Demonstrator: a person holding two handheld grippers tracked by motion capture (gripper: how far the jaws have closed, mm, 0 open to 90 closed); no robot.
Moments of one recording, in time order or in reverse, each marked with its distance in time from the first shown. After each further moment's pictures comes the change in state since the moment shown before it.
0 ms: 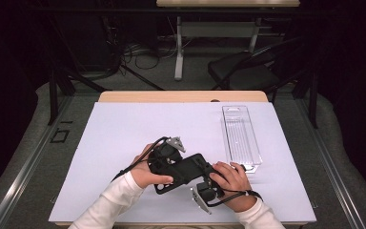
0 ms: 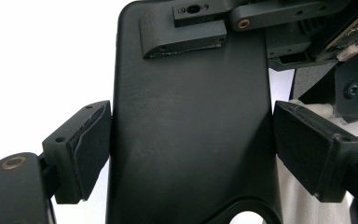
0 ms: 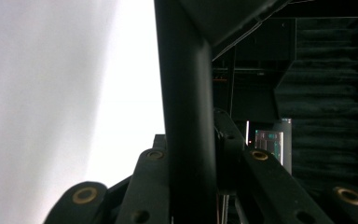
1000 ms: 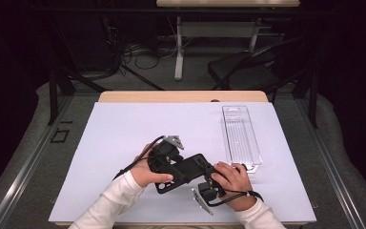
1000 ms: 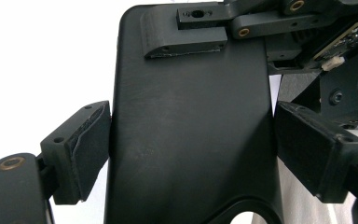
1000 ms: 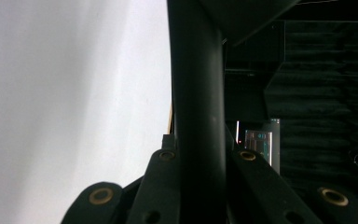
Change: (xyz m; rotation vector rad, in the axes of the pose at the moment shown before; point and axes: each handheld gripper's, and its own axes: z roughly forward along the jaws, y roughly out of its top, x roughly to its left) left arm 0.006 -0.002 0.001 -0.048 -0.064 -0.049; right arm 0.001 -0.003 -0.001 -0.001 -0.039 -0.021
